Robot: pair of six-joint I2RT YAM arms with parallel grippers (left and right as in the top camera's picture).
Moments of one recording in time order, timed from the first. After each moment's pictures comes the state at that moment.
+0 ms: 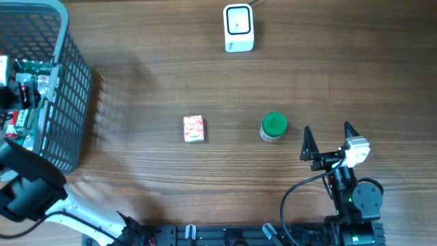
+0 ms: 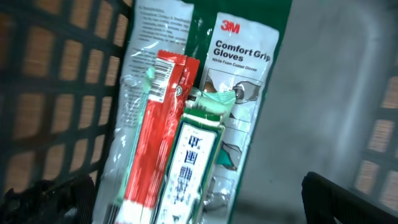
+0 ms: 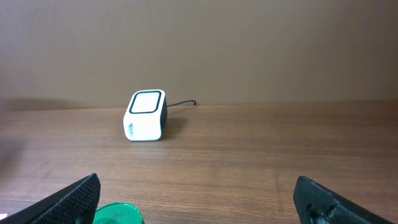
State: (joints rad) left arm 0.75 2.01 1.76 -0.96 0.13 0.59; right arm 0.06 0.02 0.01 0.00 -0.07 0.09
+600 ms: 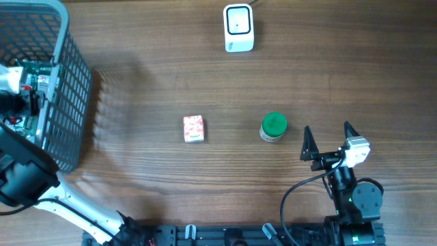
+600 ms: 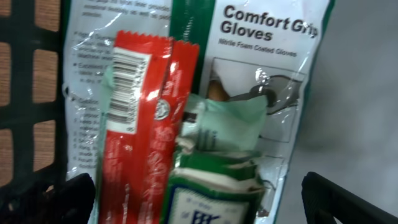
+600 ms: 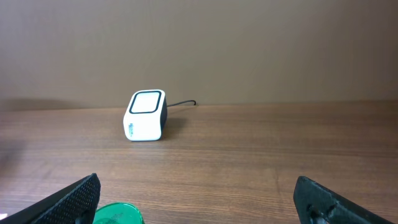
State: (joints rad) left arm 0.76 2.16 1.76 -0.90 0.13 0.67; right arm 0.06 0.02 0.01 0.00 -0.07 0.09
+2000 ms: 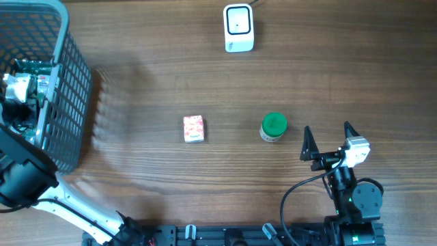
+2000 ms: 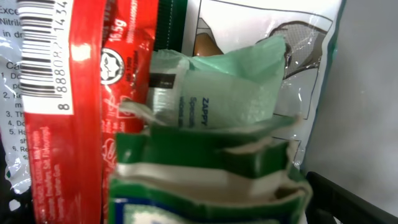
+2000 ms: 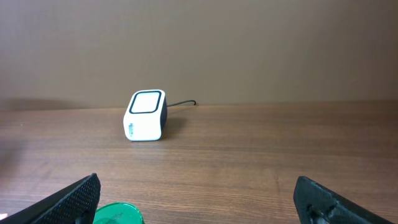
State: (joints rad) left arm 0.77 2.17 1.67 -0.84 0.12 0.70; right arm 0.06 0.02 0.01 0.00 -0.07 0.09
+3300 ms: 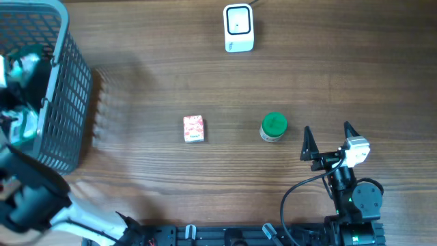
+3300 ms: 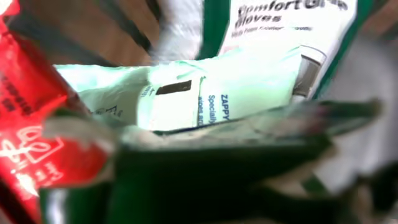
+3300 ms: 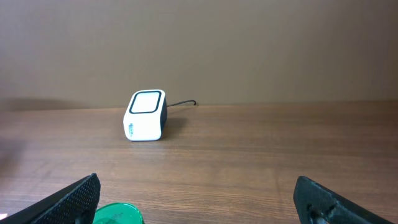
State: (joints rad) left arm 0.76 1.90 1.58 -0.68 0.18 0.50; right arm 0.06 0.02 0.01 0.00 -0.07 0.09
